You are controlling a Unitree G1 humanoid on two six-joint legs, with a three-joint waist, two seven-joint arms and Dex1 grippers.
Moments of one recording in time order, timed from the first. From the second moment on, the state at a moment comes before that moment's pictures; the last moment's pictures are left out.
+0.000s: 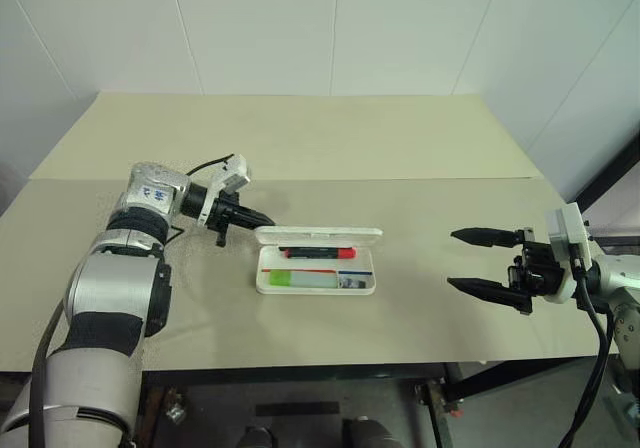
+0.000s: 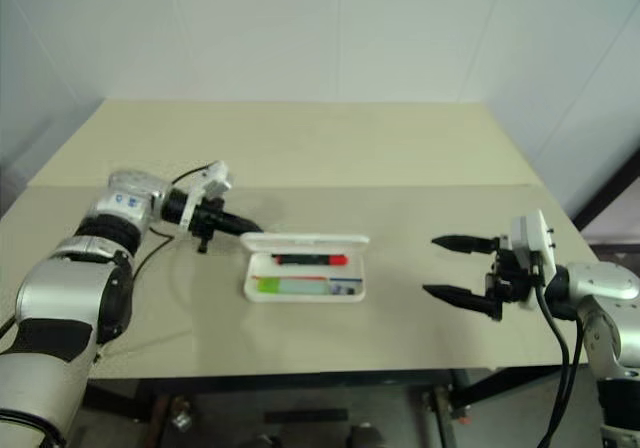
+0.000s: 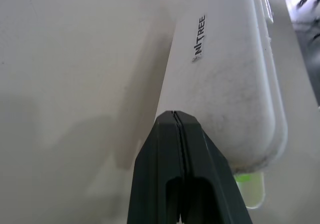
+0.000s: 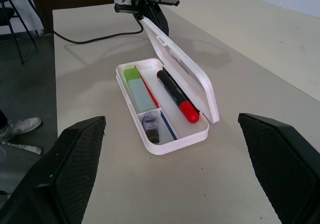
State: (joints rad) left arm -1.34 0.55 -0.06 1.35 0.14 0.01 -1.50; right arm -0.30 -0.82 -0.27 -0.01 0.64 0.29 1.36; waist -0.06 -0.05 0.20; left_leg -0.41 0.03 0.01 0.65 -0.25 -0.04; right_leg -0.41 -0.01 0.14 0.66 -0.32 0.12
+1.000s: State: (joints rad) left arm -1.35 0.43 -0.34 1.27 0.34 -0.53 -1.41; right arm -0.33 -0.82 -0.27 0.00 0.61 0.26 1.36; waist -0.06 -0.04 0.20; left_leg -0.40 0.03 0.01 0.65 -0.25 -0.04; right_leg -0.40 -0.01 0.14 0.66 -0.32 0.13
